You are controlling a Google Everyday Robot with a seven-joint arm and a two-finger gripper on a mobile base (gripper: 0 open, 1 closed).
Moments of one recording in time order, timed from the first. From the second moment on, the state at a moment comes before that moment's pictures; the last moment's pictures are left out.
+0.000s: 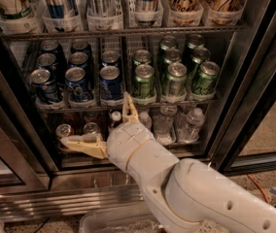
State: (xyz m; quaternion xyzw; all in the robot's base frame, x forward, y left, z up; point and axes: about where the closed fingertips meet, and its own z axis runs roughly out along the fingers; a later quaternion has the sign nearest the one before) arm 0.471 0.080 0.877 -0.29 0.65 0.21 0.67
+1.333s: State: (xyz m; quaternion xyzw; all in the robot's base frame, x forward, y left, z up) arm 0.491 0.086 0.838 -0.25 0.67 0.22 0.67
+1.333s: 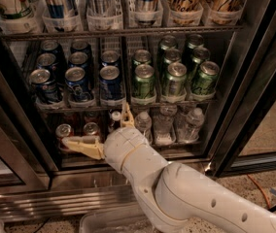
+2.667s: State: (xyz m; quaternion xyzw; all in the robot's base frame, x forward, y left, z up) arm 0.509 0.110 0.825 -0.22 0.66 0.21 0.69
